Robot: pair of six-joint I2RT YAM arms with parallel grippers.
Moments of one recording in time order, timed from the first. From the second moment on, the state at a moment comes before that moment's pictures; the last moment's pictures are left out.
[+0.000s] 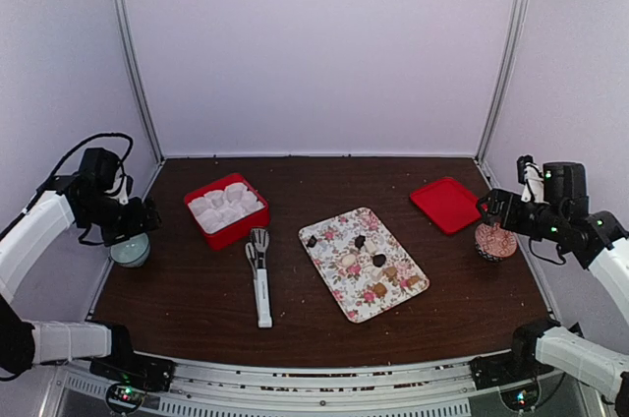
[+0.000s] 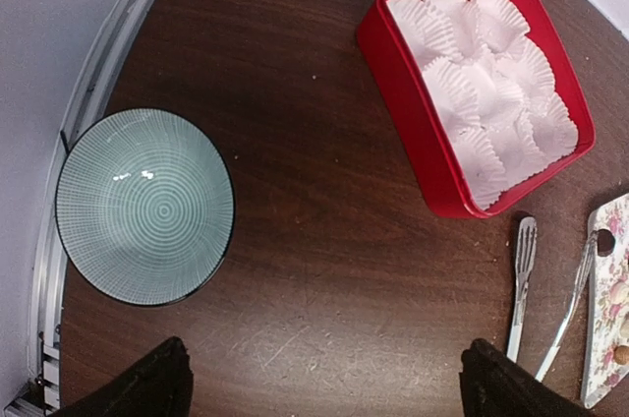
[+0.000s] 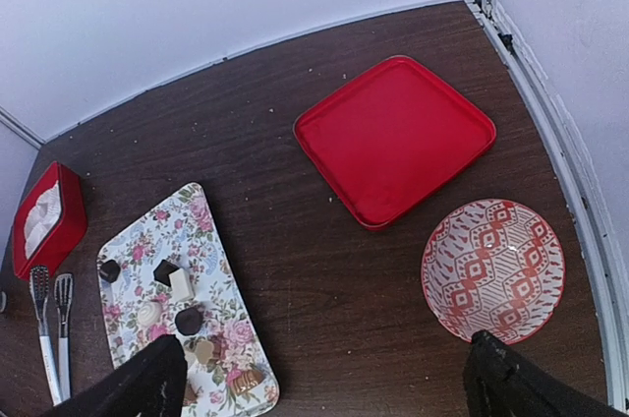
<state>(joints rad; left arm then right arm) -0.02 1.07 0.92 -0.87 0.06 -0.36 0.18 0.70 0.77 -0.64 -0.01 0.36</state>
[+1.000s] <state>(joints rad) -0.18 0.68 0.54 -0.63 0.38 -0.56 0.63 1.29 0.97 -0.31 -0.36 0.63</state>
